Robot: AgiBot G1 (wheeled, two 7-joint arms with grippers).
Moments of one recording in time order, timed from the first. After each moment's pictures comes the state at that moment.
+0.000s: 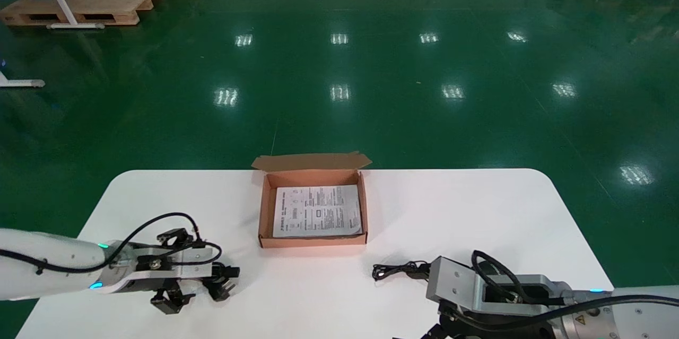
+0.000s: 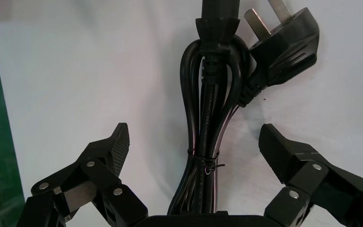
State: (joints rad) left arm -1.38 1.01 0.72 -0.83 2.18 1.01 -0.12; right arm 1.19 -0.78 -0.56 1.33 -1.54 -1.18 0.33
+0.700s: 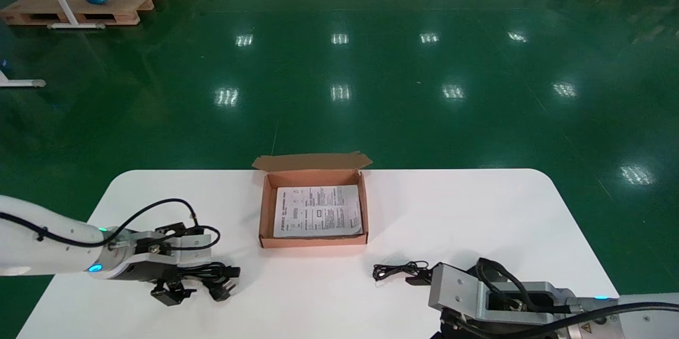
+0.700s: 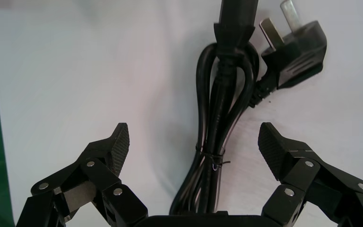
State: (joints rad) left arm -1.47 1.06 0.72 -0.68 2.15 1.06 -0.08; right arm 1.18 -0.77 -0.56 1.34 -1.52 -1.19 0.31
